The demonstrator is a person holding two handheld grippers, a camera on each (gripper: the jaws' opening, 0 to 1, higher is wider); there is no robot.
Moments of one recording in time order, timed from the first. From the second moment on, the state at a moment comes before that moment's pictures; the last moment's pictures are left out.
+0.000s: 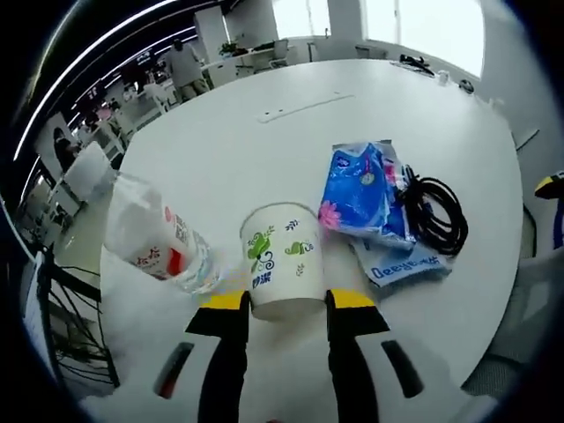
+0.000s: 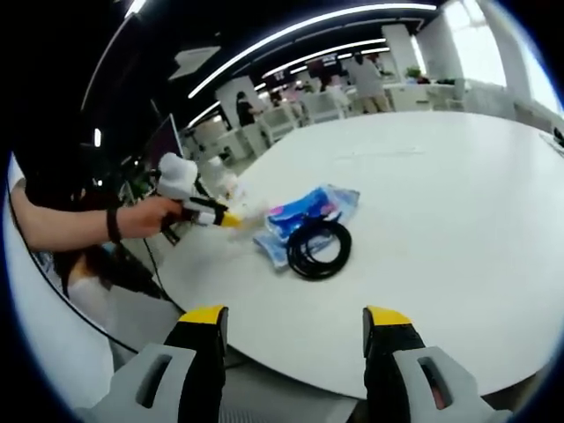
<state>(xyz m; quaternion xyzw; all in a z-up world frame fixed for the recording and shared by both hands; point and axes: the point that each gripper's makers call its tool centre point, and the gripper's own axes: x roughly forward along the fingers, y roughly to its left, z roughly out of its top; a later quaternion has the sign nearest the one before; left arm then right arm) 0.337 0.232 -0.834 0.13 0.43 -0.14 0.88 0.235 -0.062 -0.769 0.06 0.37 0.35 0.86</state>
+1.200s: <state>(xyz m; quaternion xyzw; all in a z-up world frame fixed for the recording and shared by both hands) 0.250 0.239 -0.850 0.01 0.48 -0.13 0.87 0.233 -0.045 -0.775 0.07 0.36 0.38 0.85</state>
